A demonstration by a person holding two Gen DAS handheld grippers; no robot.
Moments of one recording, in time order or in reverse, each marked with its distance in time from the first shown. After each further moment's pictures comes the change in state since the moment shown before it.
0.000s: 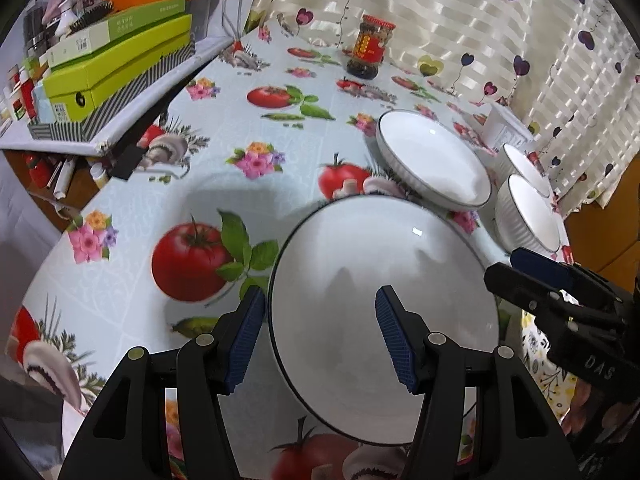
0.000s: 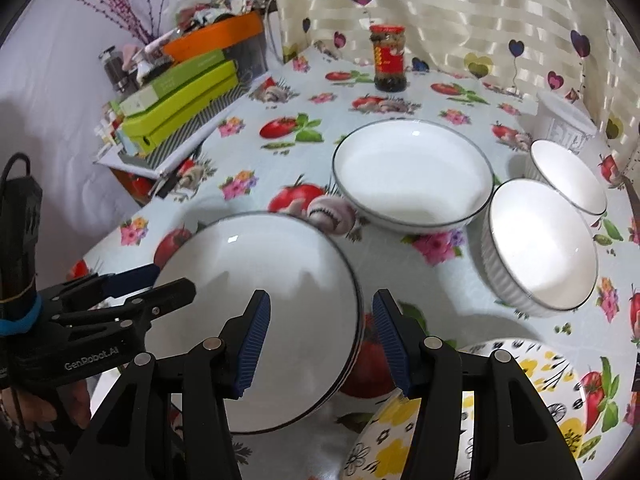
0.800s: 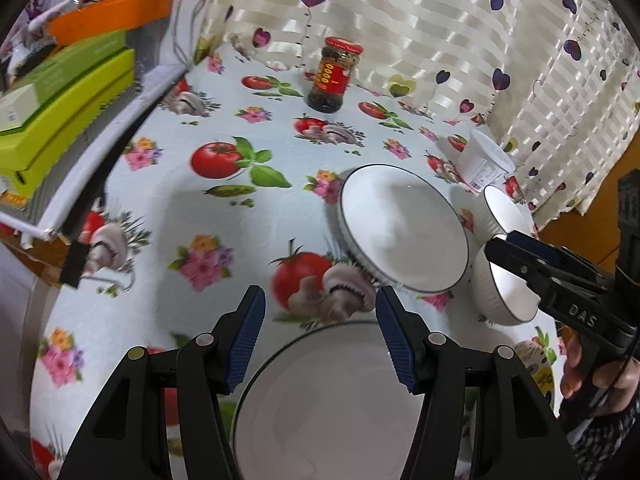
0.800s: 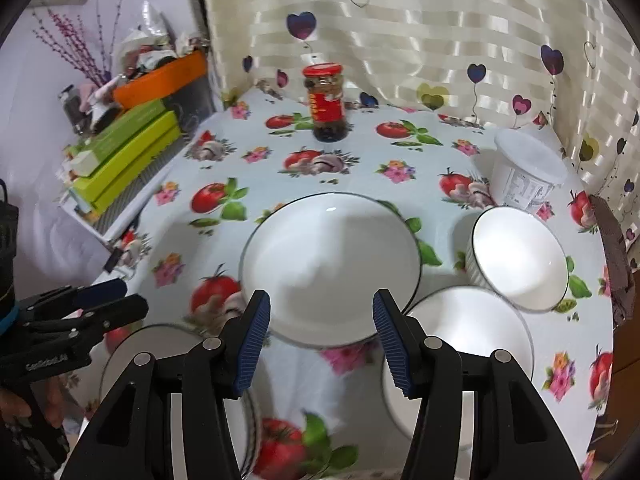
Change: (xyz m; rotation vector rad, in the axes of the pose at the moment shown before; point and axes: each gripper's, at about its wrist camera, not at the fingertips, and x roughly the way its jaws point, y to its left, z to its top) left arm 0.033 -0.021 0.093 0.055 0.000 -0.118; right arm 0.009 -0.071 0.085 0.045 -0.065 -0.111
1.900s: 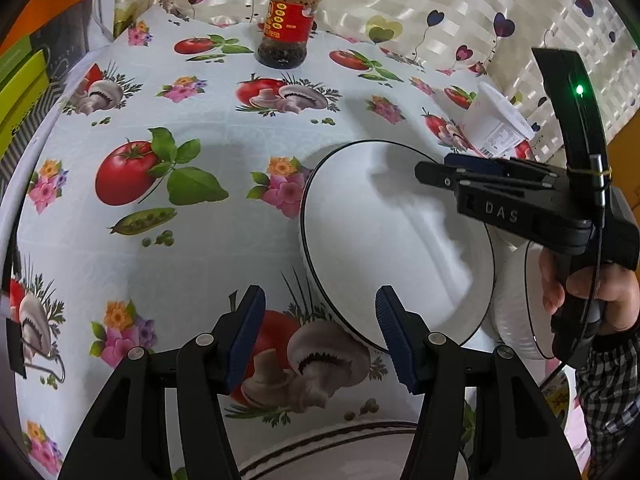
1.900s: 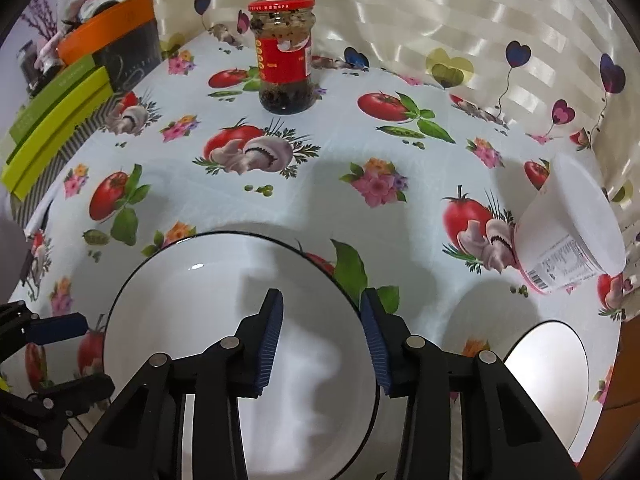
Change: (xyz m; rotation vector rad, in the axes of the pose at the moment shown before) left arm 0.099 -0.024 0.047 0.106 0.186 -0.030; right arm 0.132 -0.051 0.074 -0.107 0.174 -0.090
